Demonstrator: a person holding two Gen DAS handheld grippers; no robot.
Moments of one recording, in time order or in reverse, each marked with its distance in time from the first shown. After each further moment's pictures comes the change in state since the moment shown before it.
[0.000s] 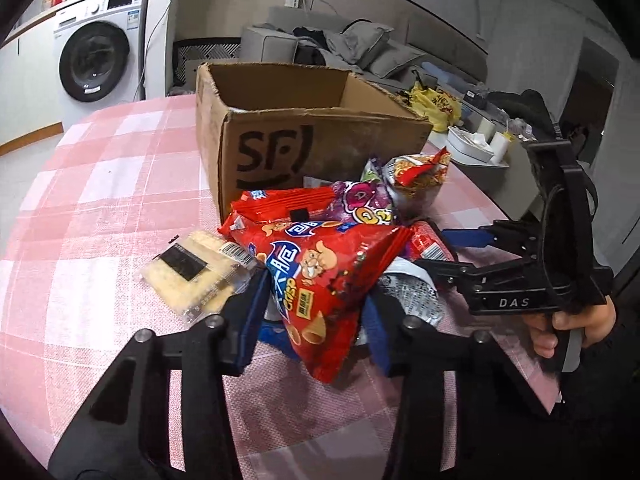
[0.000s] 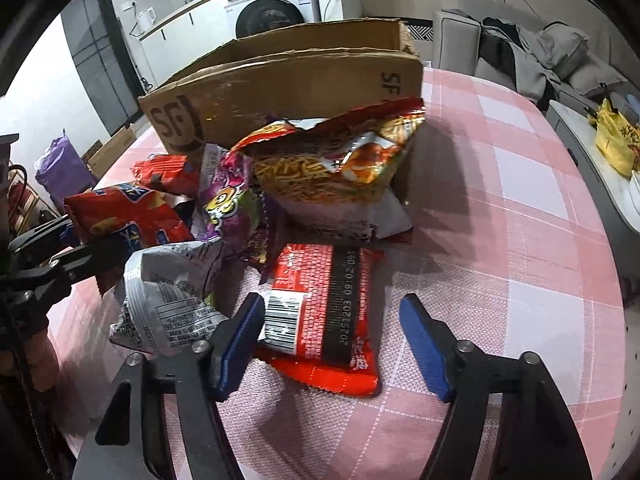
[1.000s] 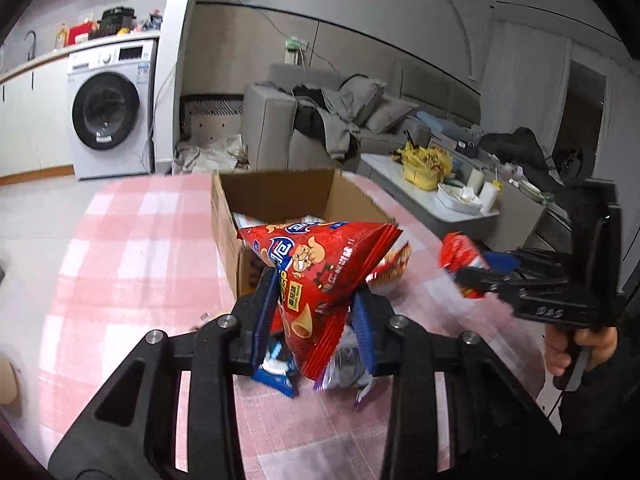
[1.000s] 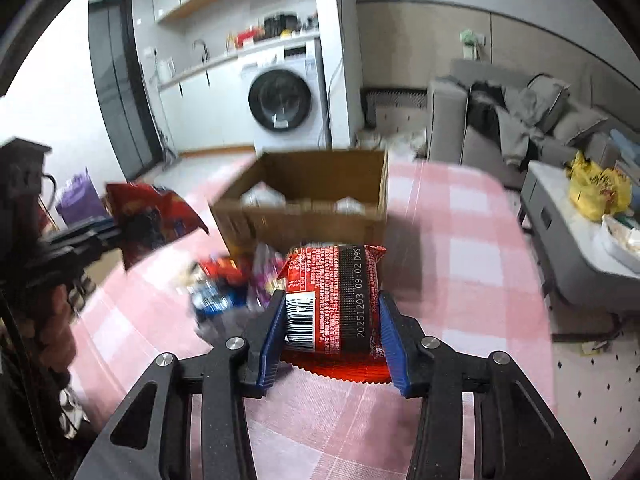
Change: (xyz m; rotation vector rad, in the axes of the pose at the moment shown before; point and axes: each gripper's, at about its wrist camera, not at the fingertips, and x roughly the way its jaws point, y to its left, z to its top) left arm -0.108 -0.016 0.048 0.009 -0.208 0.014; right arm -0.148 0.019 0.003 -0.013 -0.269 -0.001
